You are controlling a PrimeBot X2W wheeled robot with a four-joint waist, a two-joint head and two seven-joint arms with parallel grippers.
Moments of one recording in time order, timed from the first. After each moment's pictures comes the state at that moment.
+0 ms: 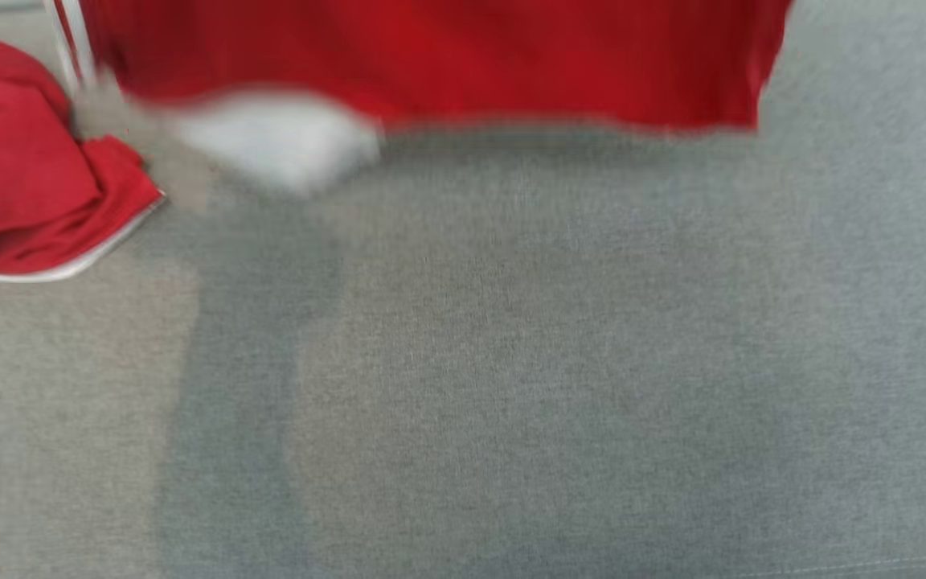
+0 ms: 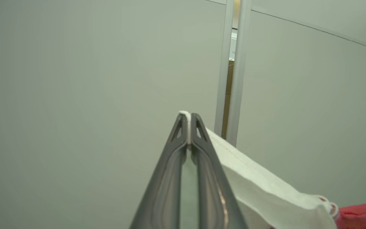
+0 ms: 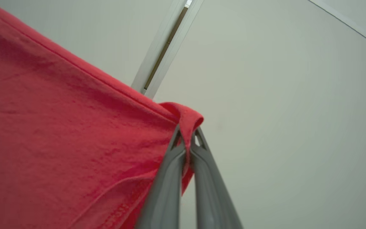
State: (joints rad) left arm -1.38 0.26 -0.06 0.36 -0.53 -0.08 0.13; right arm -1.23 -0.42 0.22 0.34 0.01 0.13 -0.01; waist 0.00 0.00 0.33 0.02
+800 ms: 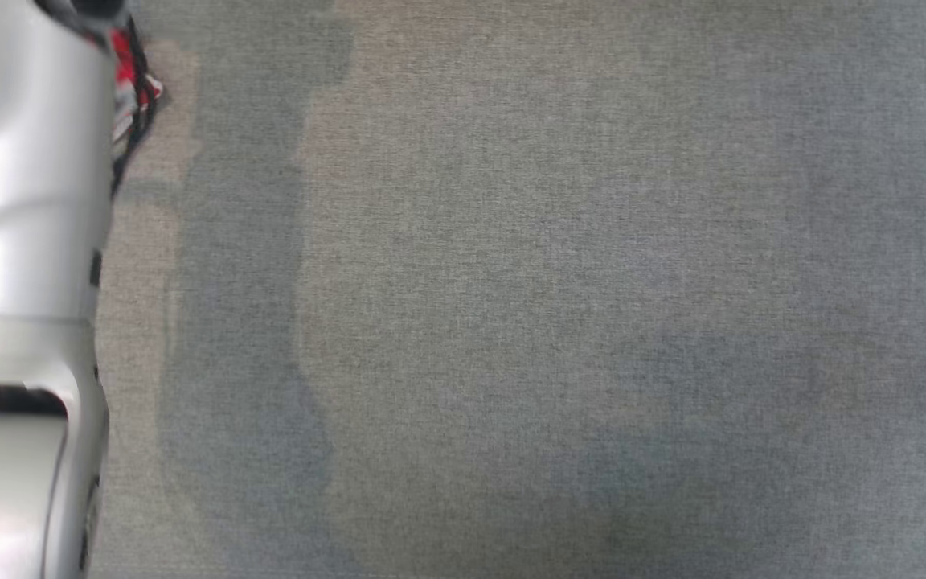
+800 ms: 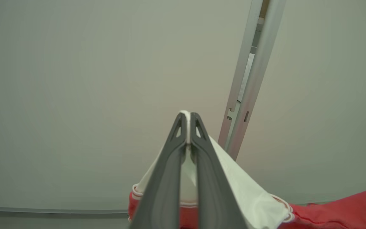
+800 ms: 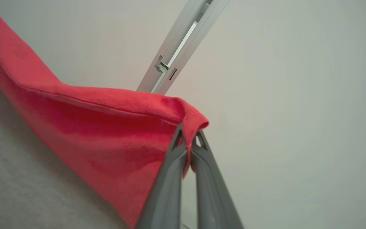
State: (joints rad) left arm -1.35 0.14 -0.25 0.76 -0.55 -0.13 -0.26; right arm -1.12 -0.38 0.13 0.51 -0.31 0.13 -0.26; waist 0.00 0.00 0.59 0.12
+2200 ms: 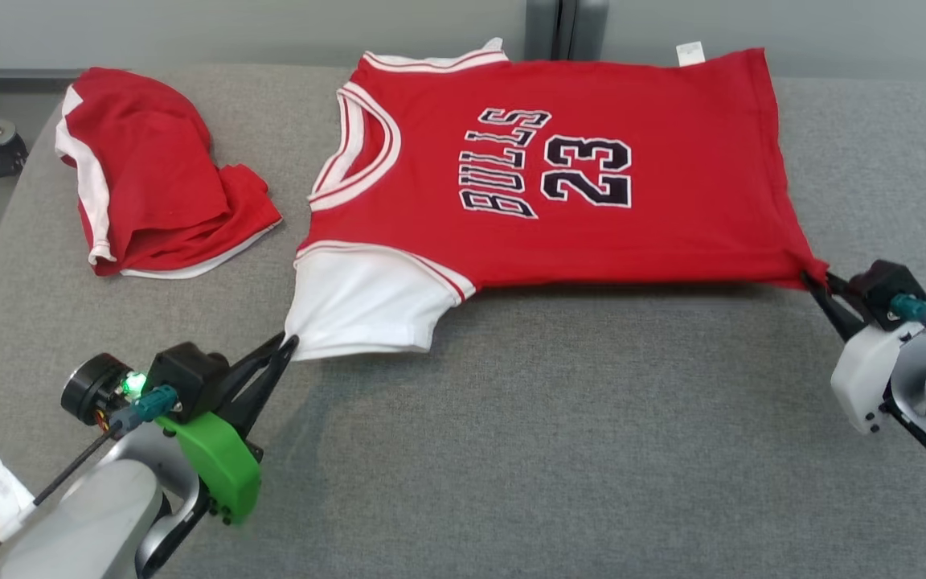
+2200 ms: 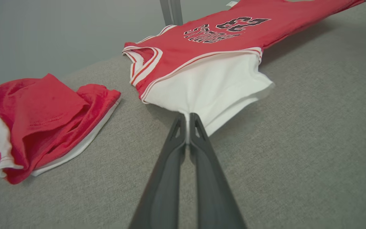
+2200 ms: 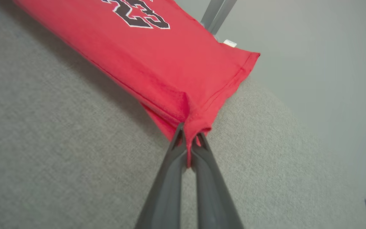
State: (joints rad) left arm -0.50 0.57 -0.83 0.37 -0.60 -0.13 -0.18; right arm -0.66 -0.64 0.82 0.77 0.40 0.13 -0.26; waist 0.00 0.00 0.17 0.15
